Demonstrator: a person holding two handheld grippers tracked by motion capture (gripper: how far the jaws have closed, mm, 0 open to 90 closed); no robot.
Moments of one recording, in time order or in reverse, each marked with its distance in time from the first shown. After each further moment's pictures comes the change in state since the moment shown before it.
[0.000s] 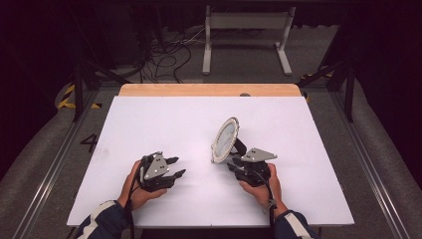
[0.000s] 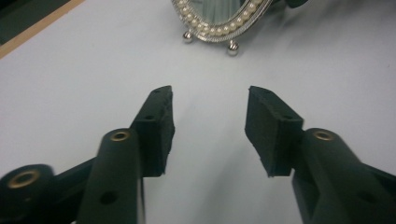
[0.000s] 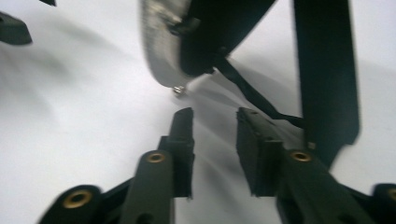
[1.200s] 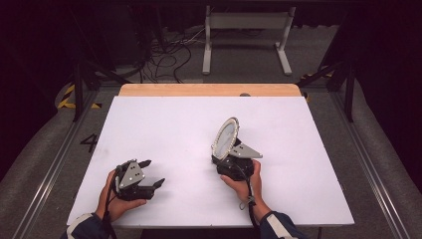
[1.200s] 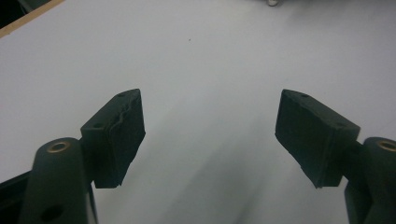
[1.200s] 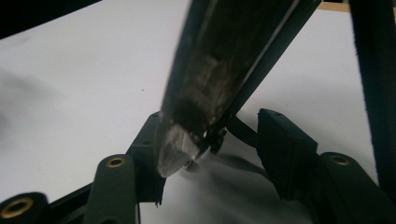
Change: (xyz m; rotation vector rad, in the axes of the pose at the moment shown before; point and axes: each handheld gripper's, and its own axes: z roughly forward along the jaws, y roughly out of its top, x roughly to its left) left arm 0.011 -0.040 -0.036 0.017 0.085 -0.073; right arm 0.018 0.015 0.038 -0.138 -0.091 0.116
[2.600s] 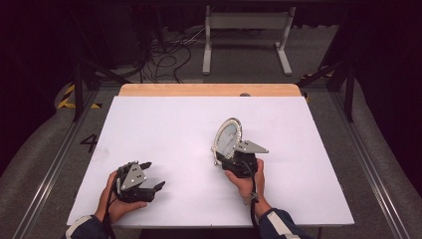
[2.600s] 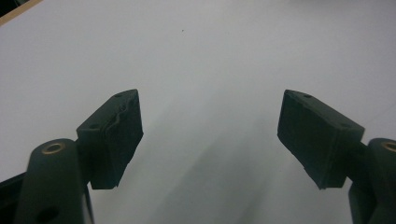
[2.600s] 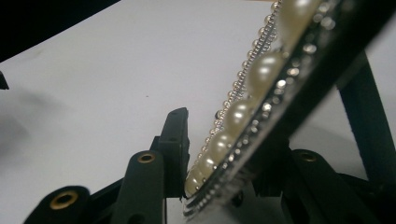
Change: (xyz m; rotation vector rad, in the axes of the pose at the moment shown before) left arm -0.005 -0.001 0.001 0.035 -0.013 0.018; right arm -0.008 0.010 -0.011 0.025 0.032 0.061
